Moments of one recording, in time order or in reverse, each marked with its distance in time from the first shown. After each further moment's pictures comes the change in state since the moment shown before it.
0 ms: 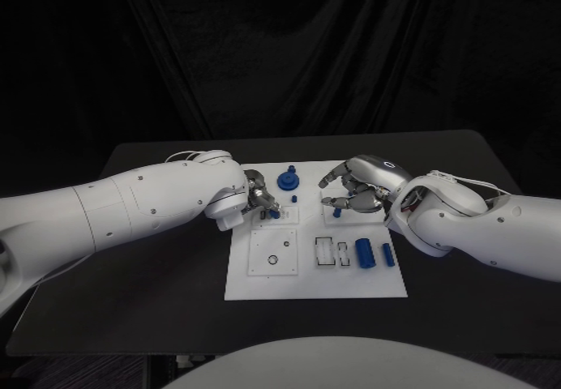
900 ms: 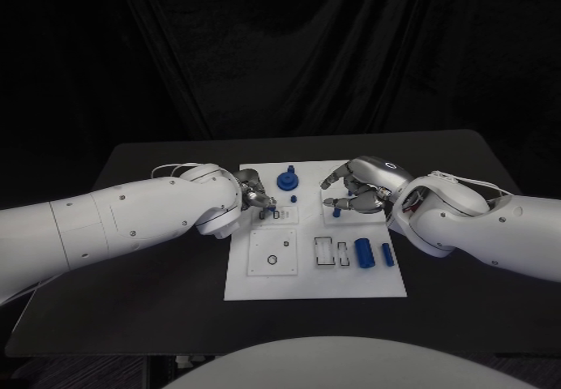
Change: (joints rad) left arm -0.023 -0.091 -0.002 0.136 -0.122 -0.214 0.061; left_hand 0.004 -0.015 0.003 -0.023 0.023 0.002 0.002 0.003 0.035 0.000 -0.007 0.000 0.000 -0.002 -0.005 -0.004 0.000 0.000 -0.002 -0.023 0.000 0.000; right arm -0.002 -0.009 0.000 -0.001 0.004 0.013 -0.011; right_hand 0.001 0.001 0.000 0.000 0.000 0.000 0.000 0.000 -0.001 0.000 0.000 0.000 0.000 0.000 0.000 -0.005 0.000 0.000 0.000 0.000 -0.006 0.000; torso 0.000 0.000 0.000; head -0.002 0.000
